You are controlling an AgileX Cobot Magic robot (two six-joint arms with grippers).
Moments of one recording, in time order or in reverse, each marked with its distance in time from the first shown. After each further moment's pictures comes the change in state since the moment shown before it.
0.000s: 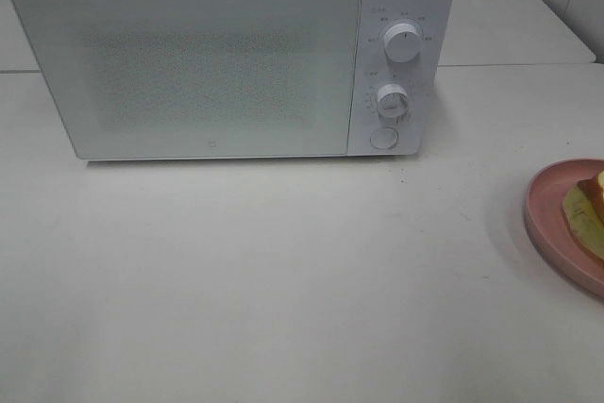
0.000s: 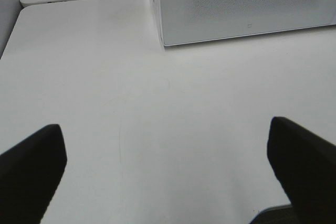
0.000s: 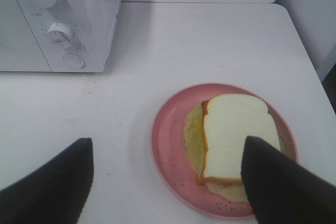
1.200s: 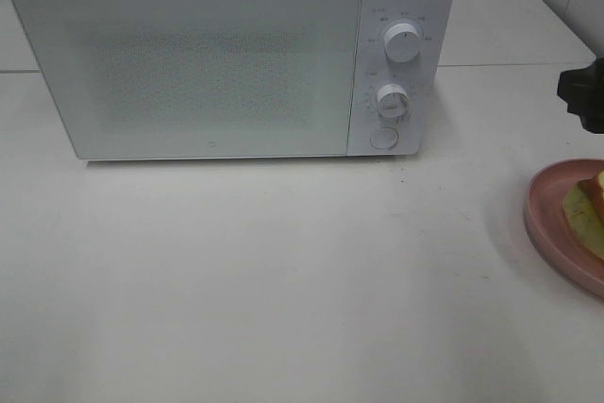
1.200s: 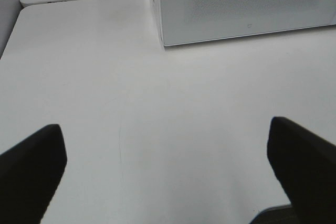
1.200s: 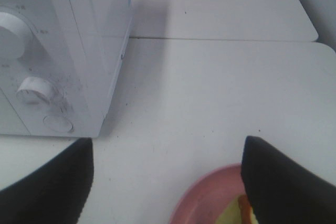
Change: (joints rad) left arm 0.000 0.000 0.000 0.000 0.000 0.001; right arm 0.000 0.673 0.109 0.000 -0.909 0.000
